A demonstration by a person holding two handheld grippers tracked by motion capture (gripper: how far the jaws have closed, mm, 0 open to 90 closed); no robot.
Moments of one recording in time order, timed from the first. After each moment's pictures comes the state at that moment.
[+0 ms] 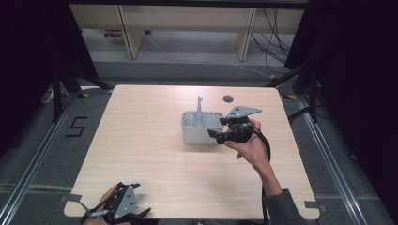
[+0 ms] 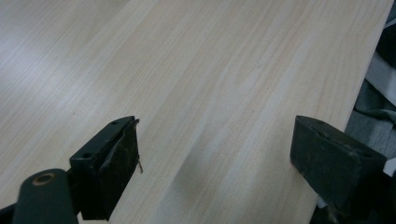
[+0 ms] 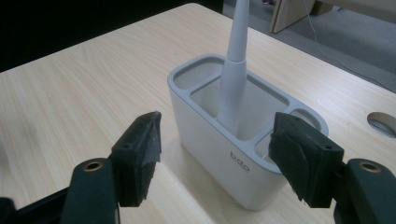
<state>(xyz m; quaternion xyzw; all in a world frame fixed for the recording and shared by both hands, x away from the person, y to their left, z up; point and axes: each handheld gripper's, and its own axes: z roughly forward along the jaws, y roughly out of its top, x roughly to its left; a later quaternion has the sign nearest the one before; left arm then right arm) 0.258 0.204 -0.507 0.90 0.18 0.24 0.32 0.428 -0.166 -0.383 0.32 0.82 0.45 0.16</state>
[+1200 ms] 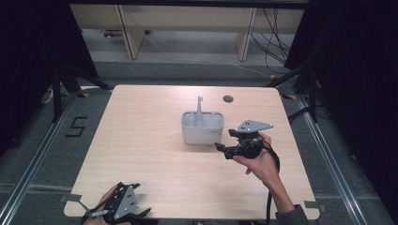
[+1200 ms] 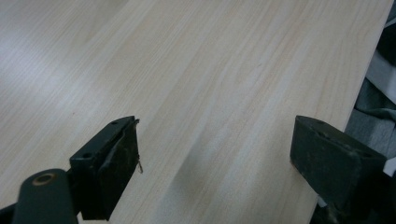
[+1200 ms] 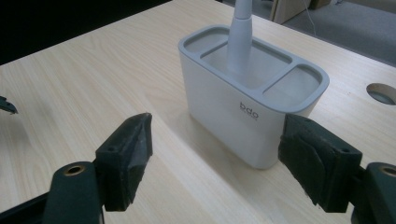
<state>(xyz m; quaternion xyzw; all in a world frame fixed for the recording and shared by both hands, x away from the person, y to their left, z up) 0.258 0.204 -0.507 0.90 0.18 0.24 0.32 0.391 -0.188 -0.398 0.34 0.81 0.45 0.15</state>
